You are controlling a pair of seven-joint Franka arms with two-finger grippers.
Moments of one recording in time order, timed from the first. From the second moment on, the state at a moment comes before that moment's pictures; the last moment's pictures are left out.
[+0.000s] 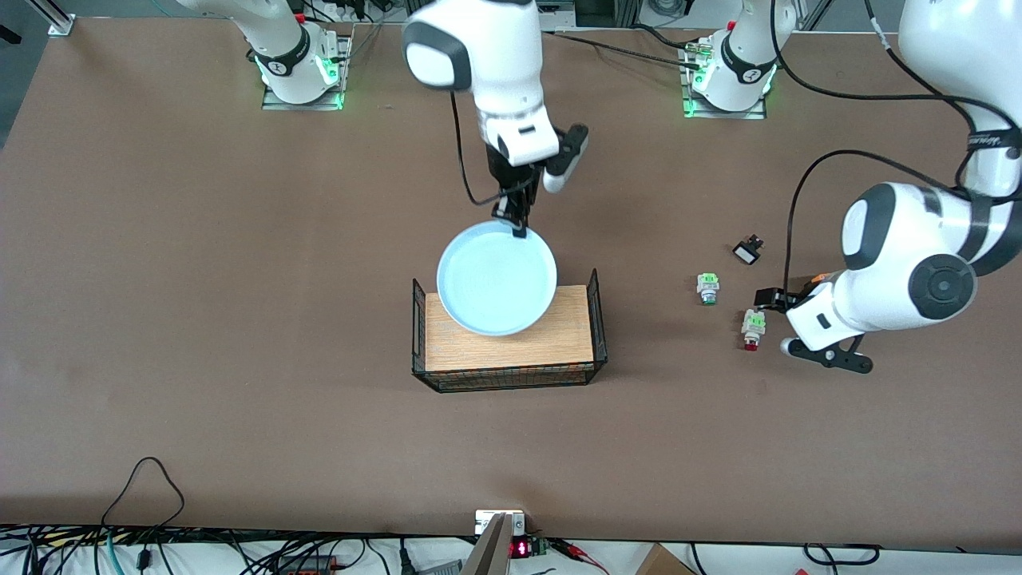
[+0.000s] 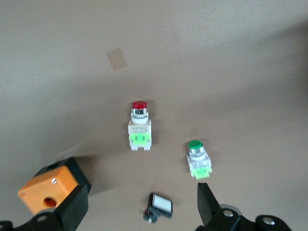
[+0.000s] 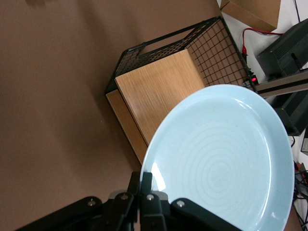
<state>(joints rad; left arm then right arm) 0.14 0.46 -0.25 -1.56 0.12 1.79 0.09 0.82 0.35 0.07 -1.56 -0.39 2.19 -0.10</state>
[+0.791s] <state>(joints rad) 0.00 0.06 -0.08 -1.62 0.07 1.65 0.03 0.51 0.01 0.04 -1.82 -0.23 1.99 -0.70</state>
